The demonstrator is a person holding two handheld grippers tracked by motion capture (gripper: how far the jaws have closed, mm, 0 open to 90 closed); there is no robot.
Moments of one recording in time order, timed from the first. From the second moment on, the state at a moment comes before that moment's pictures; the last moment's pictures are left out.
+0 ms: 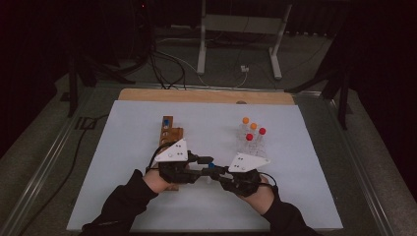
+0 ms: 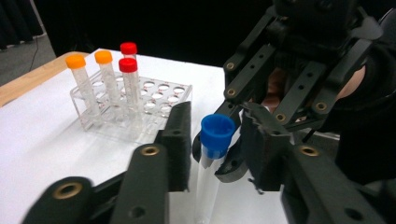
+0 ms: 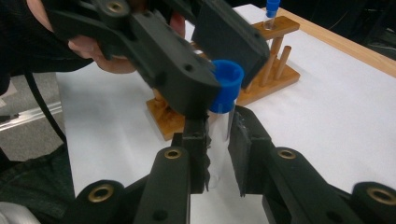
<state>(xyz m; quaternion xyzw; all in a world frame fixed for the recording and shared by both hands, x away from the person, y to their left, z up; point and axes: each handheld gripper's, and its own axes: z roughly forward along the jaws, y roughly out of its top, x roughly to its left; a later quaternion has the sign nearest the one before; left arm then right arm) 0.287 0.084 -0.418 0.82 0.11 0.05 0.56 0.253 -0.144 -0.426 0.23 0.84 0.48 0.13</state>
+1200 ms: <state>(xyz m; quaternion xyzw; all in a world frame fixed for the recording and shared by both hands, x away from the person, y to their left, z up) 0.352 0.175 -0.363 0.77 0.24 0.17 0.57 0.262 -0.179 -0.409 0.28 0.79 0.52 0.15</state>
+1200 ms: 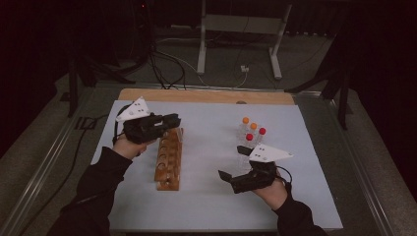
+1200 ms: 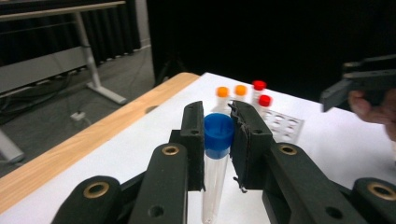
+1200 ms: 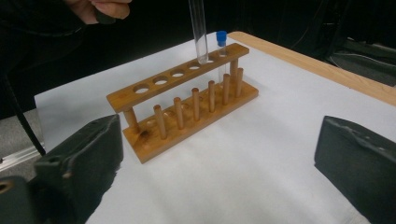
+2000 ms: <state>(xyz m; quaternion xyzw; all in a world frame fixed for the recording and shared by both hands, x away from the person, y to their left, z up) 0.382 0.205 -0.409 0.76 0.32 0.19 0.53 0.263 -0.185 -0.411 0.28 0.79 0.52 0.15</state>
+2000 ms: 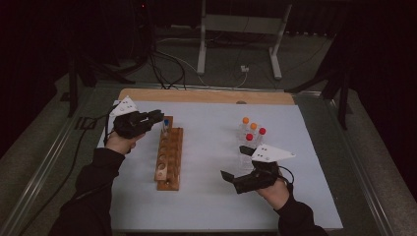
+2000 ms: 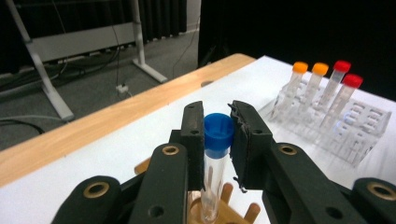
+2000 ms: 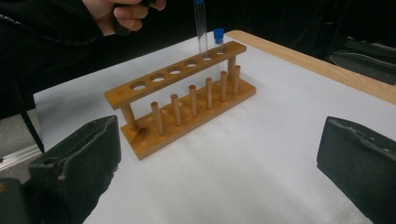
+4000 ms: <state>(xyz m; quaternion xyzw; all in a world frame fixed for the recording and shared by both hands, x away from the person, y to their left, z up) 0.319 0.192 -0.419 0.78 0.25 0.10 0.56 0.299 -0.255 -0.399 0.35 0.76 0.51 0.21</state>
